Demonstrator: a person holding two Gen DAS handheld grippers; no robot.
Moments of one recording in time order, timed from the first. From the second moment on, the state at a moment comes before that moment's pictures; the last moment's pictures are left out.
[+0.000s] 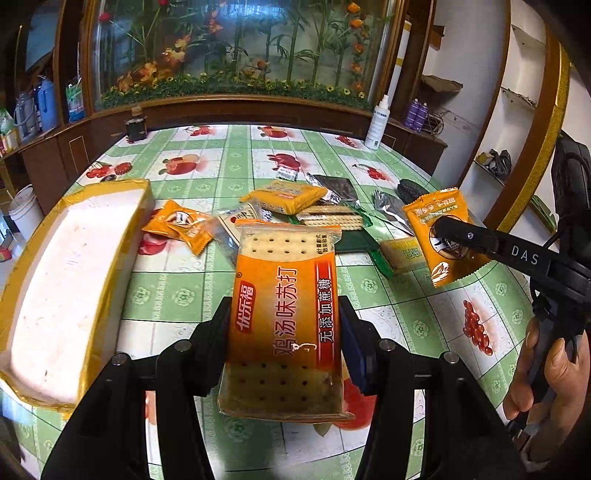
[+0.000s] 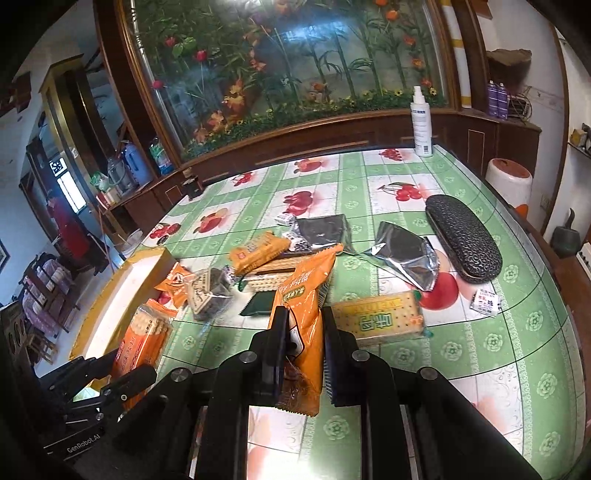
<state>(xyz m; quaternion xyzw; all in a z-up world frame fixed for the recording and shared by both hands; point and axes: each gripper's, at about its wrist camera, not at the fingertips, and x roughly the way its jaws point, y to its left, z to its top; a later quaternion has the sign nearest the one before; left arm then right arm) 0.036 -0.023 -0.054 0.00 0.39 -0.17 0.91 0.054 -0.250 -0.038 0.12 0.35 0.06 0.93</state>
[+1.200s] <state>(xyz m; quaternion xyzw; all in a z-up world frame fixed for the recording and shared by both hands) 0.034 0.143 -0.041 -0.06 0.35 0.04 0.93 0.083 -0.079 -0.023 0.09 0.35 0.26 0.90</state>
